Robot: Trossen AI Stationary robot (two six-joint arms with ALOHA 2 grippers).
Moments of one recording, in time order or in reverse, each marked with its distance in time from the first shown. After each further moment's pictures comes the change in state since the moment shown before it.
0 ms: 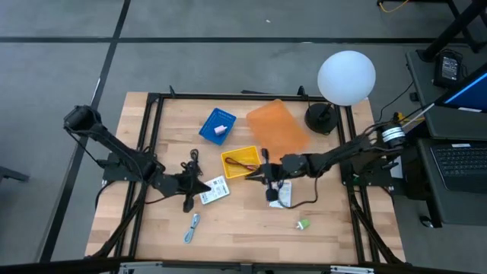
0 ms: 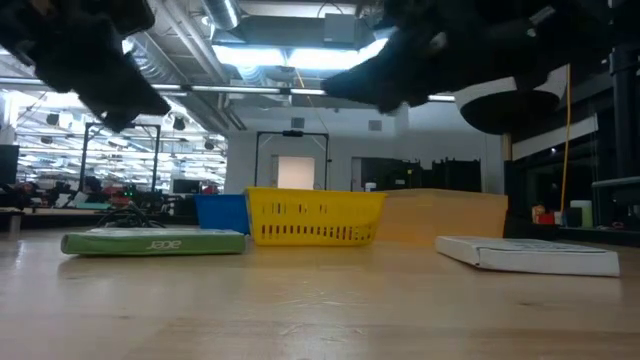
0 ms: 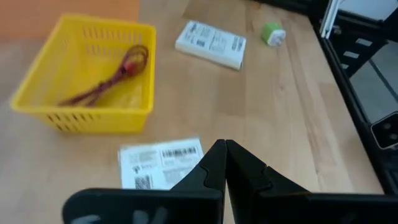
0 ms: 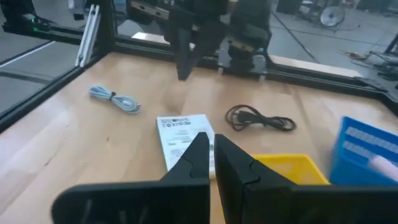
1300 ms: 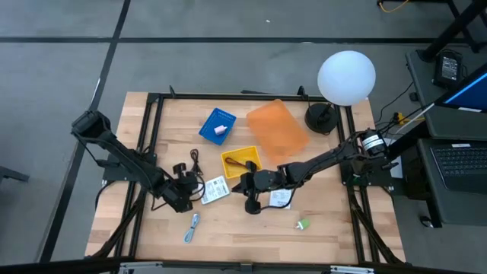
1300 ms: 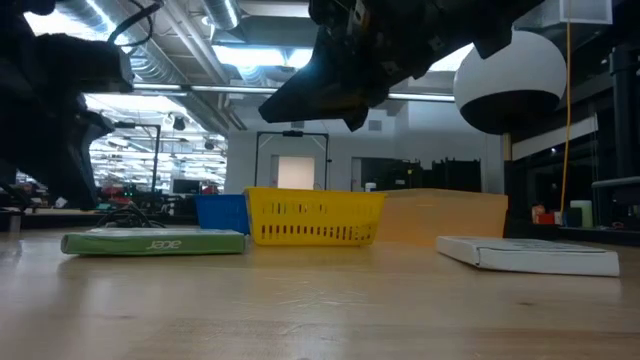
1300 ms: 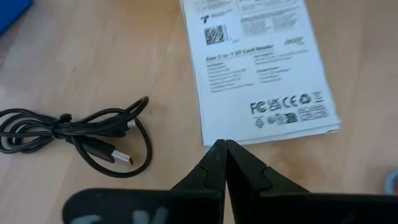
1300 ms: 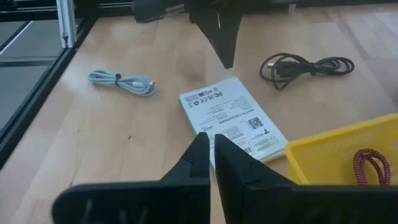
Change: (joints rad) left arm -0.056 0.201 0.170 -0.637 0.017 -0.214; right arm 0.082 0.205 0.381 -0.447 0.089 0.301
